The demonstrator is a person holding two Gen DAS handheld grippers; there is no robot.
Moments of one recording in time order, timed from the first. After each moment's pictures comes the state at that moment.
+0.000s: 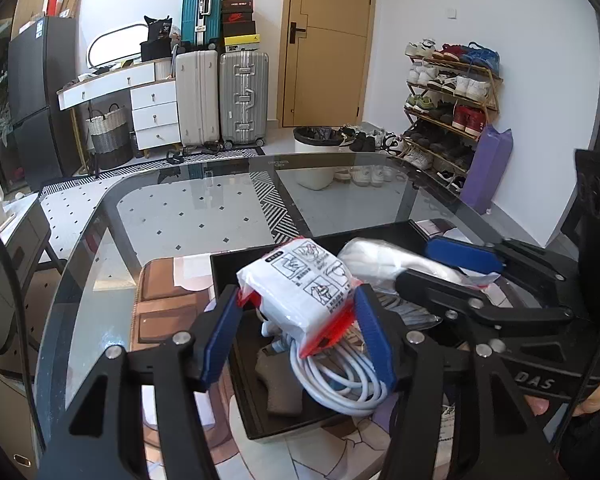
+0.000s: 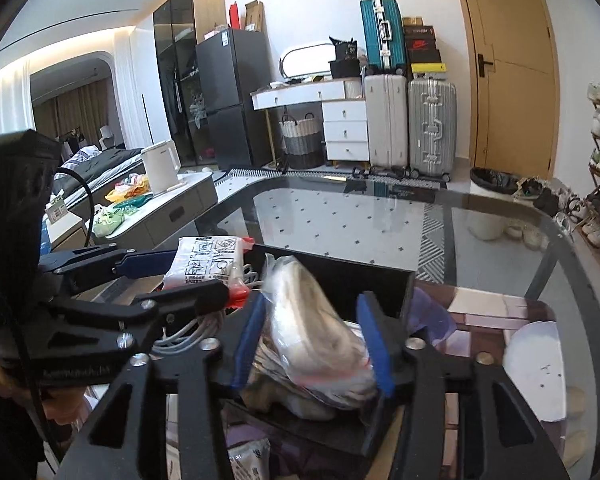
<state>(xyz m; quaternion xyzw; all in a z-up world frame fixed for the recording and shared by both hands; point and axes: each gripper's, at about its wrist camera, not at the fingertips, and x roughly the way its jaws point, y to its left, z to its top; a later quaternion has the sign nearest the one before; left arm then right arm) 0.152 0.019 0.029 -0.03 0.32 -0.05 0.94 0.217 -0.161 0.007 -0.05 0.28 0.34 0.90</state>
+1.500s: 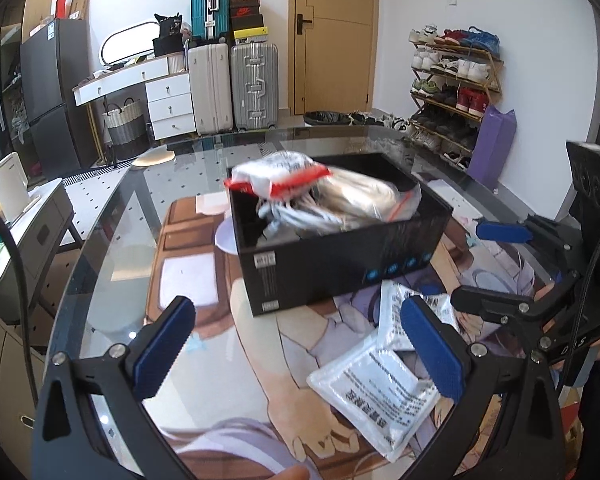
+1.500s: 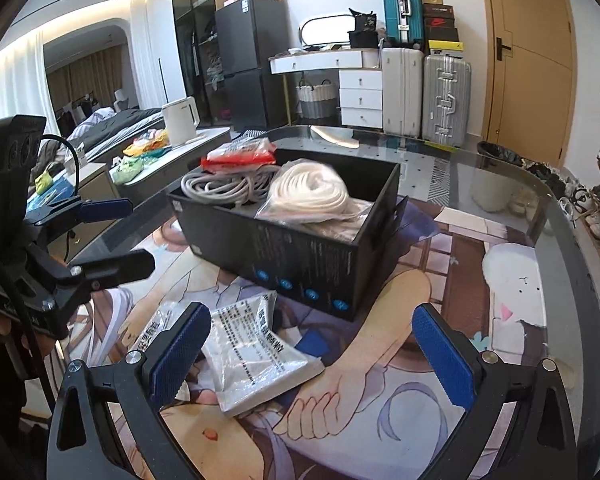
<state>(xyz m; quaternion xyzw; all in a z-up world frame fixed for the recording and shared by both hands) 0.062 -0.004 0.011 -0.01 0.34 -0.02 0.94 0.140 -0.212 -0.022 -0.09 0.33 0.36 0.87</state>
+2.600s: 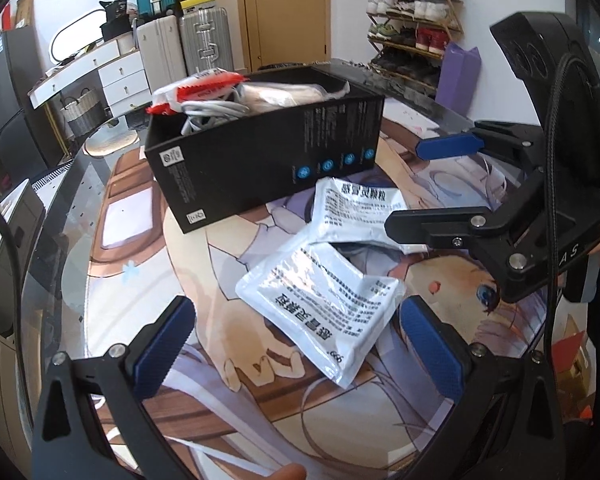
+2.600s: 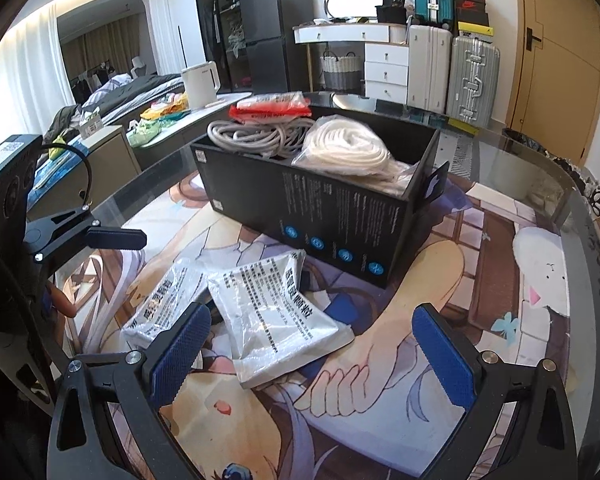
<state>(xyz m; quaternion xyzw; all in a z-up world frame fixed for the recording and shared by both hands) 0.035 -0.046 -0.025 0.05 0.42 -0.08 0.90 0.131 -0.197 -0.041 -0.14 0.37 0.39 0.83</state>
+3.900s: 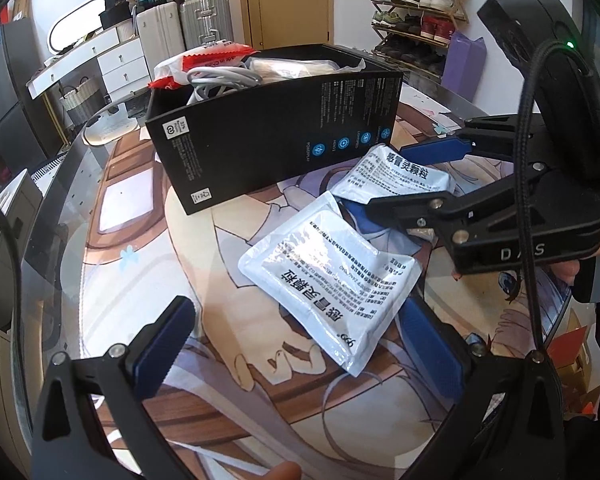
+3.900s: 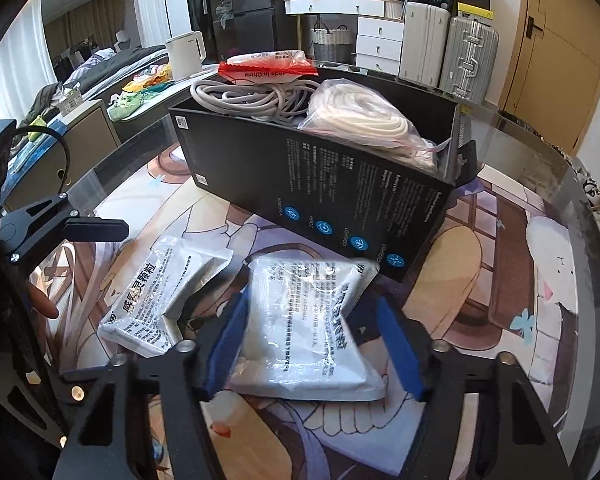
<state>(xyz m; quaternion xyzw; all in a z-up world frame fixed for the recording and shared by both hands) 0.041 -0.038 -0.033 0.04 0.44 -0.08 0.89 0.139 -0.147 -0.060 -0.17 0.41 0.36 0.82</state>
